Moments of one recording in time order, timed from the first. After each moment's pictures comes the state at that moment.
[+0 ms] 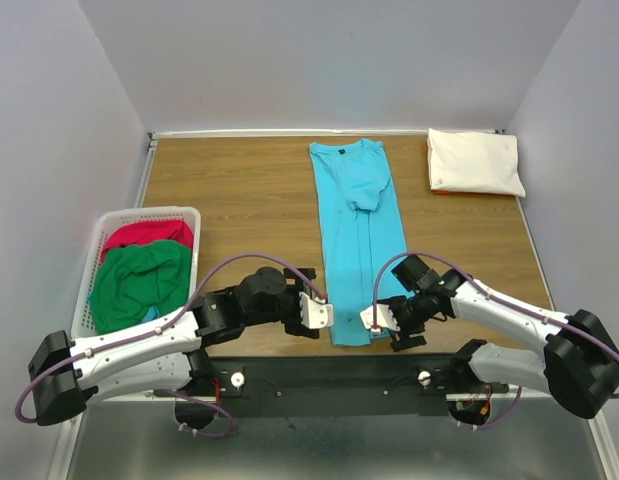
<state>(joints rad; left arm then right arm) -1.09 0.88 0.57 -0.18 0.09 0.62 0.66 1.14 0.52 -0.74 -0.51 -1.21</state>
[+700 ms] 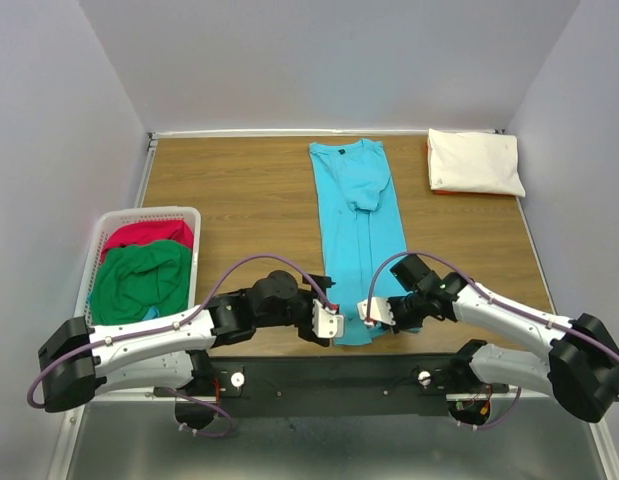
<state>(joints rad) -1.15 0.97 0.55 0.01 0.17 0.65 0.69 1.12 0.50 -0.64 -0.36 -1.06</state>
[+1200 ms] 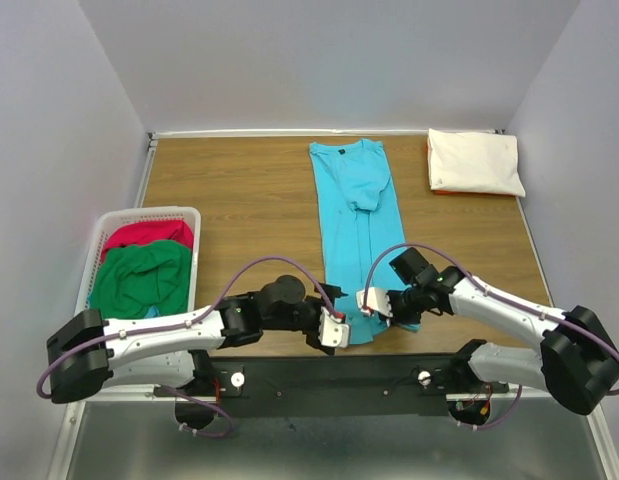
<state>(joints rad) -1.17 1.02 0.53 0.11 0.26 0.63 0.66 1.17 0.54 -0.63 -0.36 -0.98</state>
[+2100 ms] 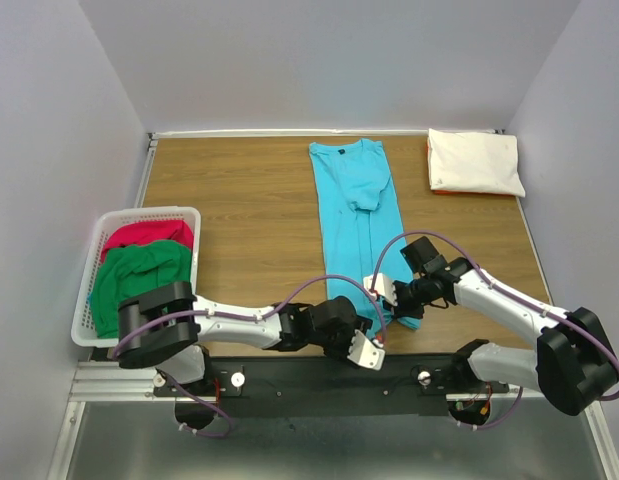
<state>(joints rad) -1.33 1.48 0.67 0.12 0.18 0.65 0.52 1.19 0.59 -0.68 -0.50 -0.99</state>
